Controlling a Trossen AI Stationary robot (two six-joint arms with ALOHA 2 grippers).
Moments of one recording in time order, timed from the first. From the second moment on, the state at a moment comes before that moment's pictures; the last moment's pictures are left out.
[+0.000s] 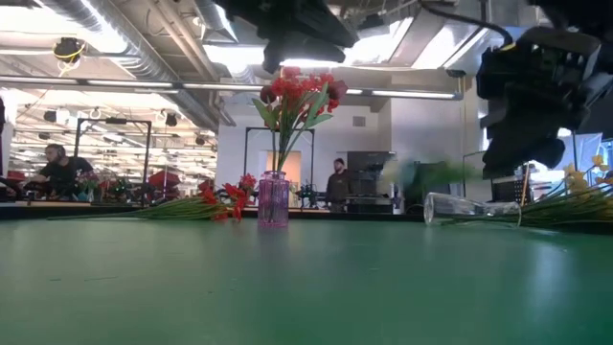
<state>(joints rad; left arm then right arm) -0.09 1.57 1.10 0.02 -0.25 -0.26 0.33 1.07 0.47 -0.21 0.23 0.87</state>
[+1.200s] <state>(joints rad) -0.18 1.57 1.10 -0.01 -0.25 -0.25 -0.37 1.16 0.84 -0.85 0.21 0.01</state>
